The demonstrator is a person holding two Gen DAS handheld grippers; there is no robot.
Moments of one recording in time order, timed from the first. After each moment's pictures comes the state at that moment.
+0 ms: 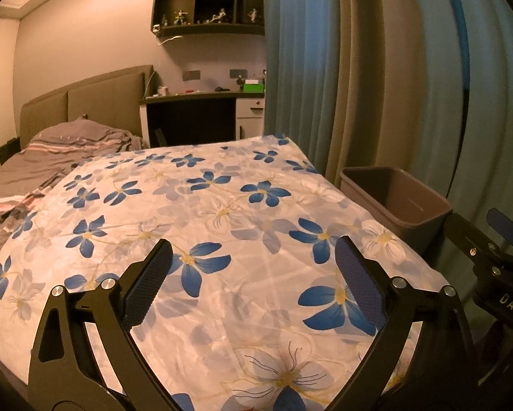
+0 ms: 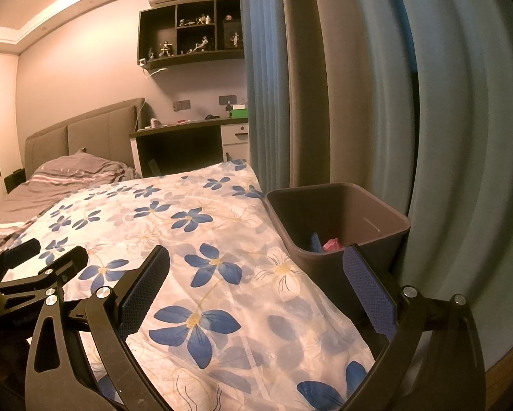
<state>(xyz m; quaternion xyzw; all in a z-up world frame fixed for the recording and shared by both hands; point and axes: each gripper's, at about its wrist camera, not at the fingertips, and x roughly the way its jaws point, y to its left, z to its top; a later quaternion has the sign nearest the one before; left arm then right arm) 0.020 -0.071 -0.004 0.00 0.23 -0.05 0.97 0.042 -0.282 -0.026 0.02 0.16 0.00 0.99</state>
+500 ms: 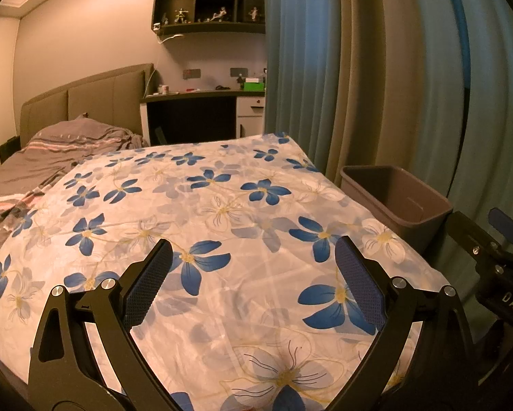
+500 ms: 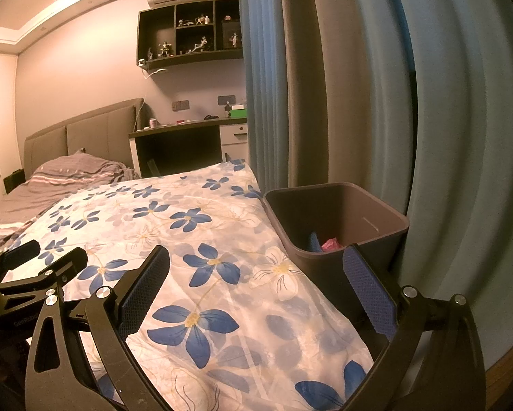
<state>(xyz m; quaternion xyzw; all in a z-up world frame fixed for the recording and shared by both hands) 0.020 -0.071 -0.005 0.00 0.23 -0.05 0.97 0.042 -0.283 -0.026 0.03 0.16 0.00 0.99</state>
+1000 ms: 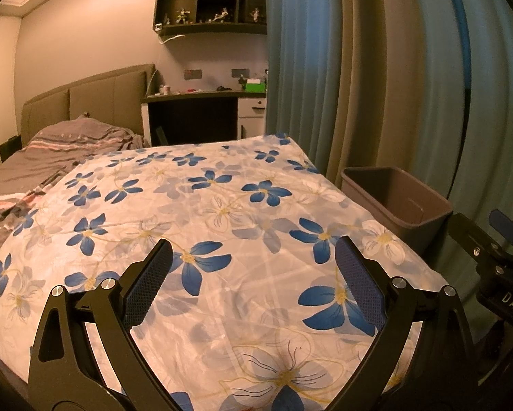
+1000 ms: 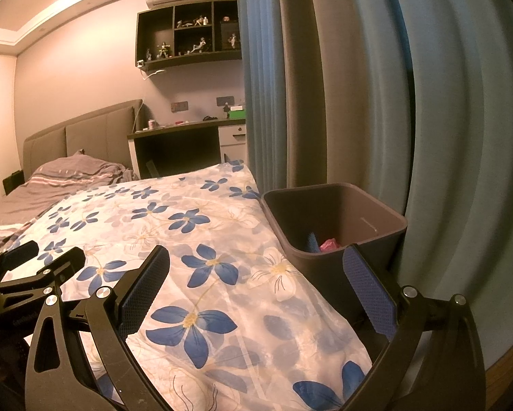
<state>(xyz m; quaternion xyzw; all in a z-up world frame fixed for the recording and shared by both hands) 0.019 -0.071 -0.005 0.00 0.23 -0.04 0.97 0.041 -0.286 -0.025 0.03 0.16 0.00 0.99</state>
